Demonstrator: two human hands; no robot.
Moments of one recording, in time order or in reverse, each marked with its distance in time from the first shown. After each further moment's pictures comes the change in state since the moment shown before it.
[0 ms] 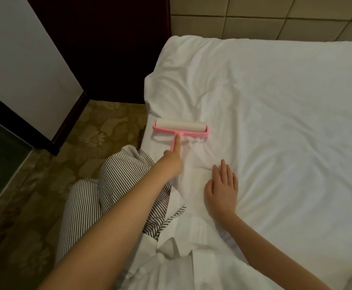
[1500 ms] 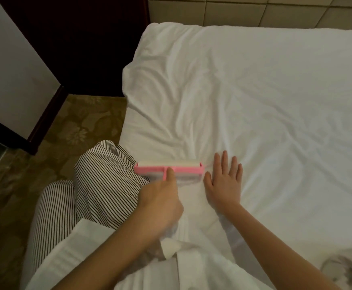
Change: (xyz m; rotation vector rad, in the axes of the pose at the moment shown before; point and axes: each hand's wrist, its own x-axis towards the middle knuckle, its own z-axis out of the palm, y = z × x) left_hand -0.095 0.026 0.032 0.389 0.069 0.064; right_hand 0.011 0.049 -0.026 -0.221 -0.203 0.040
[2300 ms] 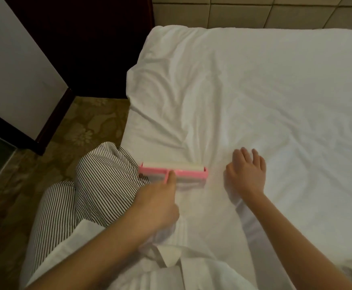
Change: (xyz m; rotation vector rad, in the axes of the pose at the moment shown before) left_hand -0.002 -0.001 -0.005 0.085 -0.039 0.112; right_hand 0.034 0.043 -0.033 0.057 0.090 0.024
